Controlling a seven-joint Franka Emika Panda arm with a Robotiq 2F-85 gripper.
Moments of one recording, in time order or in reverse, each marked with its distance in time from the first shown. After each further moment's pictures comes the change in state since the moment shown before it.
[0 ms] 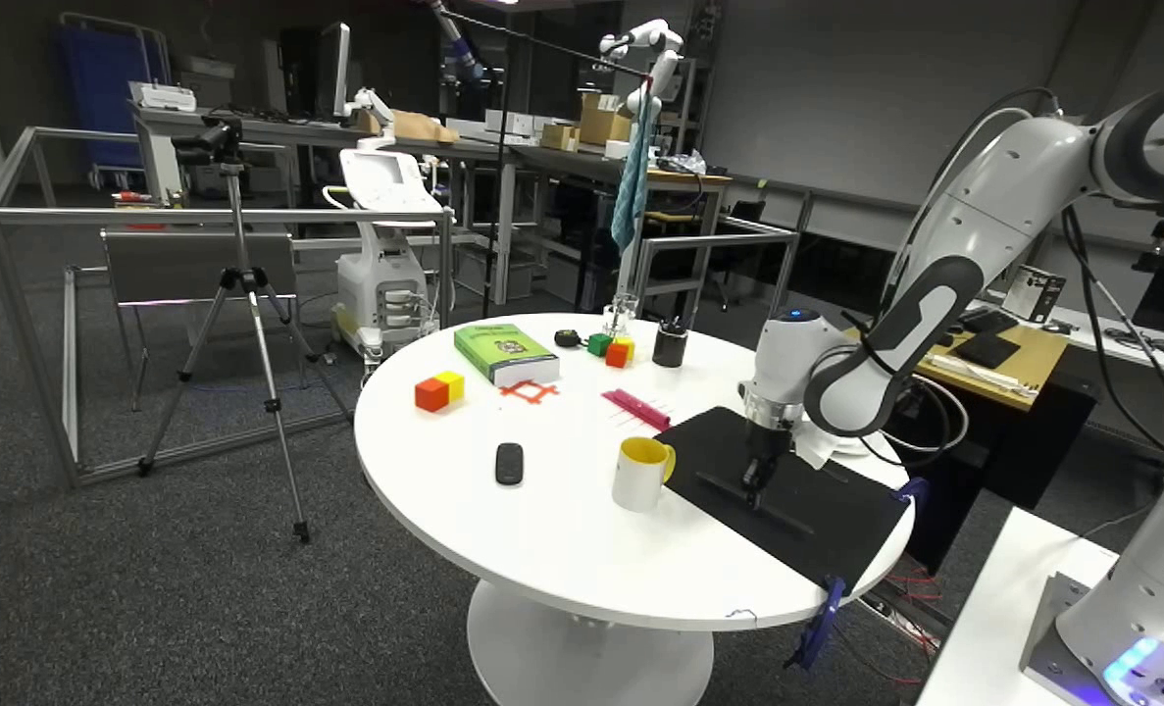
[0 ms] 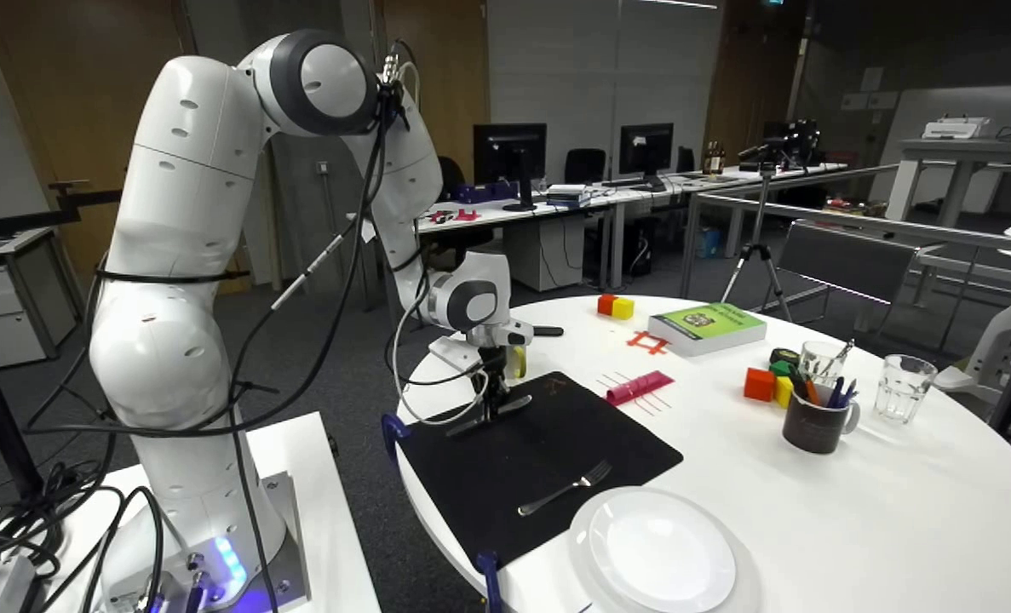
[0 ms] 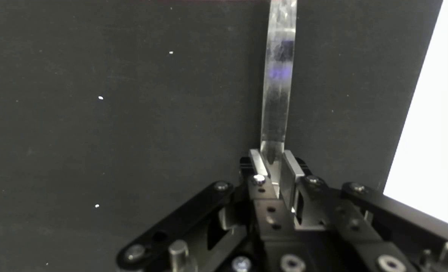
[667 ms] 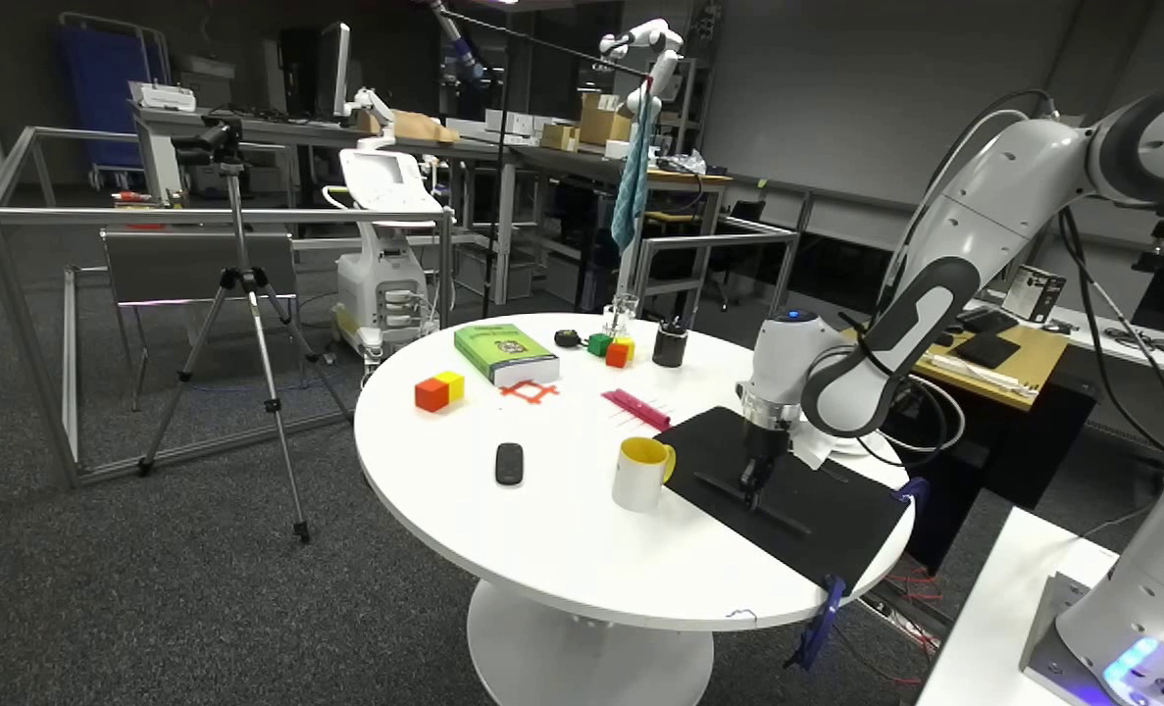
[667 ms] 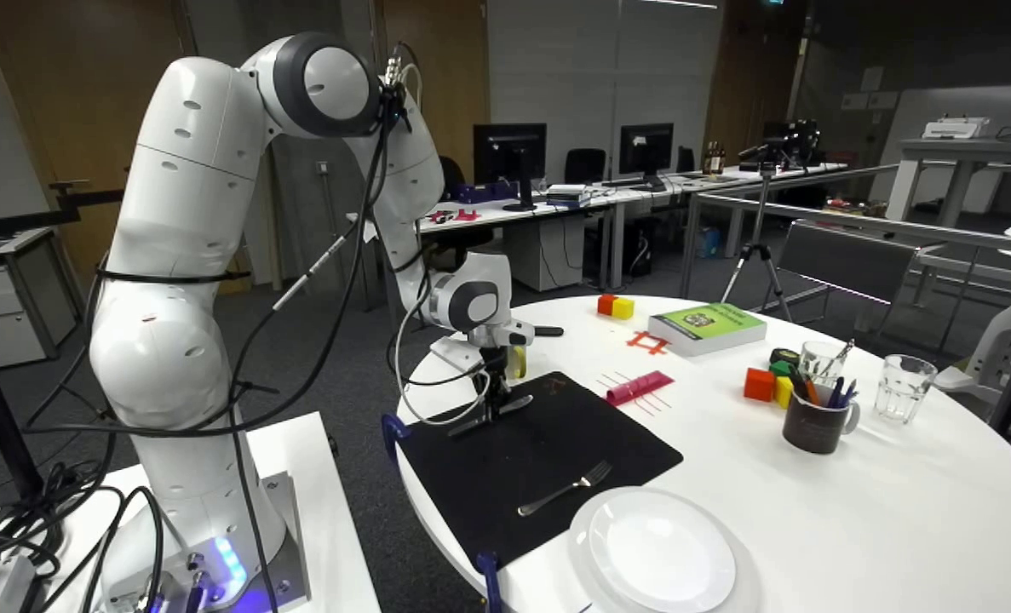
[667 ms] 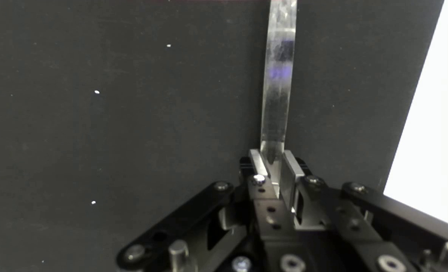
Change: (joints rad) arm 0.001 0.010 0.000 0.012 0.000 0.001 -0.002
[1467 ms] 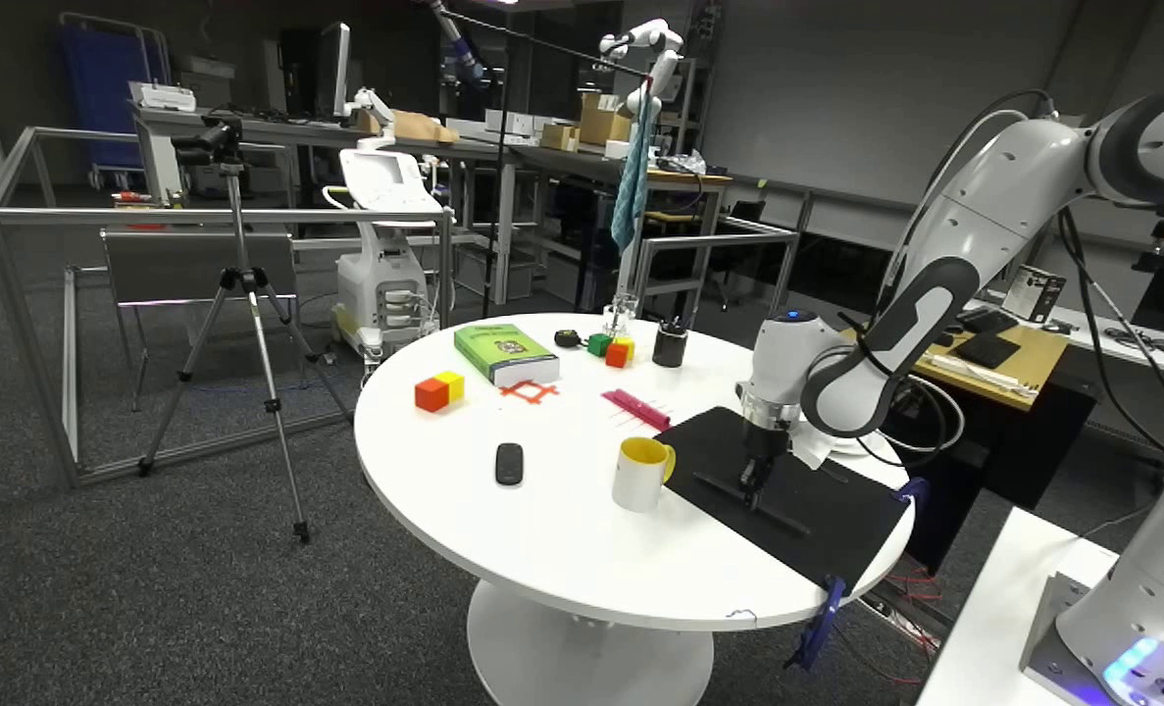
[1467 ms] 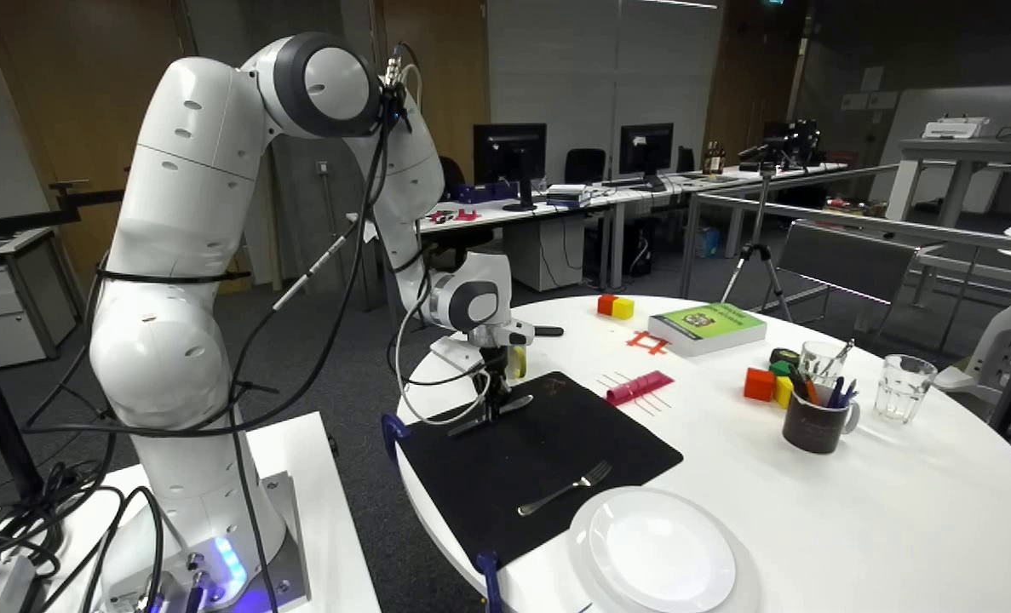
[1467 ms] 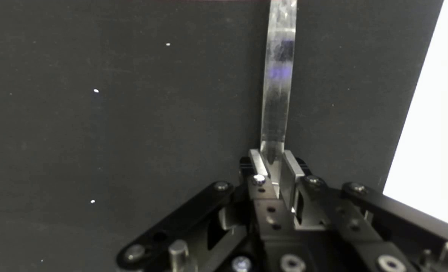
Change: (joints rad) arm 0.002 0.002 -0.001 0.002 0.000 0.000 0.000
